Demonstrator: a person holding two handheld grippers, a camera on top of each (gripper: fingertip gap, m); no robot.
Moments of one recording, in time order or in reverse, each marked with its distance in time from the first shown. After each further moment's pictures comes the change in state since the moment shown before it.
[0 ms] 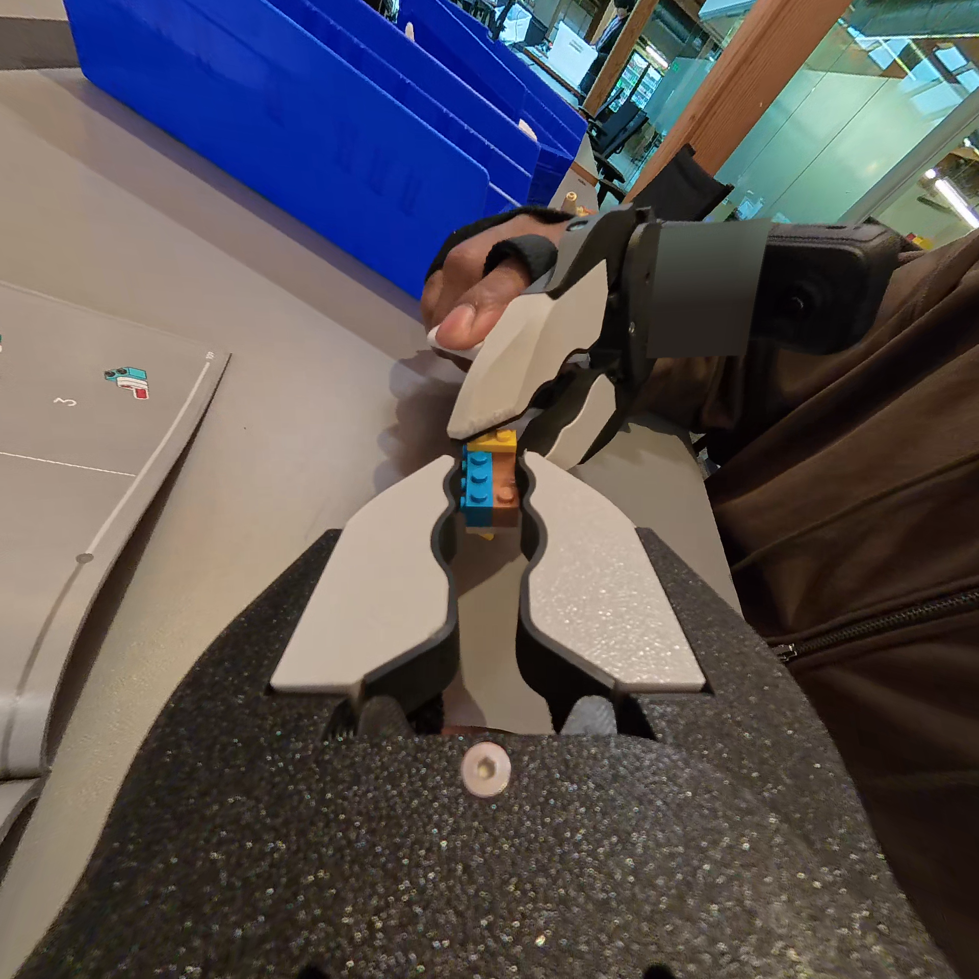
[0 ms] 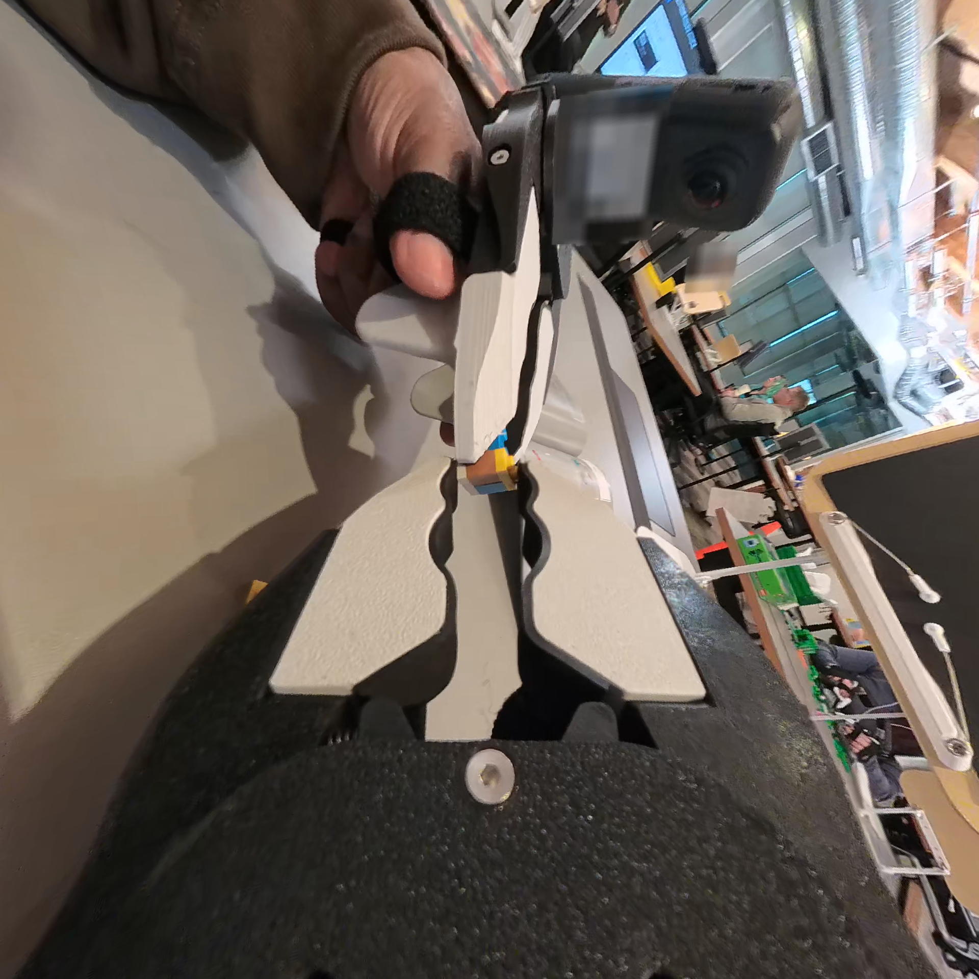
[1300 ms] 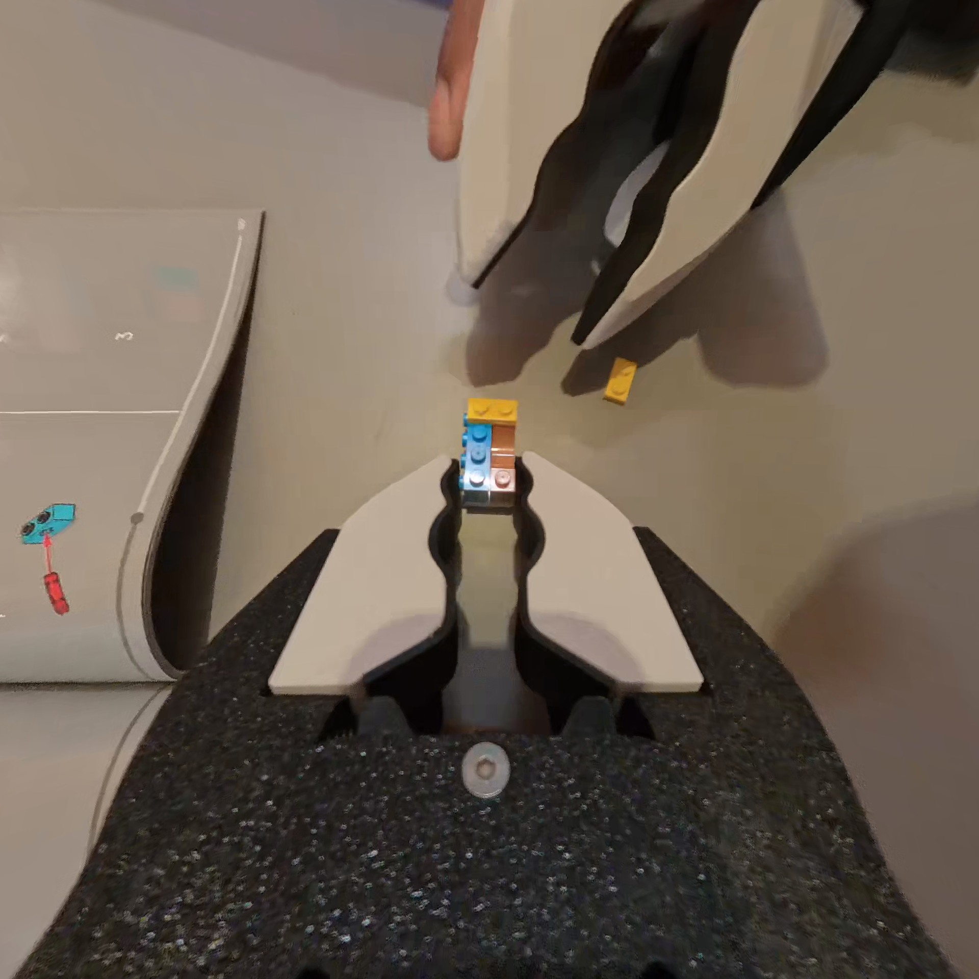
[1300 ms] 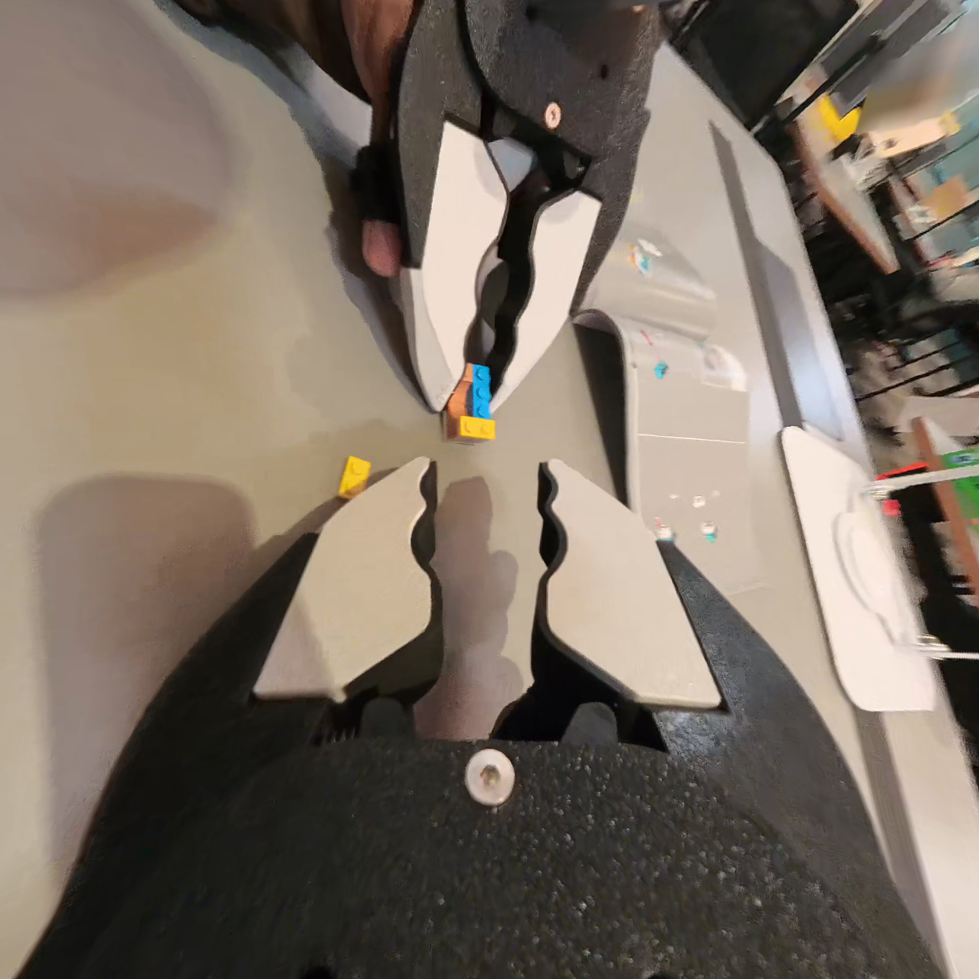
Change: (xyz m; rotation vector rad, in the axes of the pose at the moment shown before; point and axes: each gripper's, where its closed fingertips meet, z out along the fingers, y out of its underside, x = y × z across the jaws) left arm -0.040 0.061 0.009 -0.440 -0.356 0.365; right arm -0.033 0.042 -0.024 -0.159 -0.240 0.209
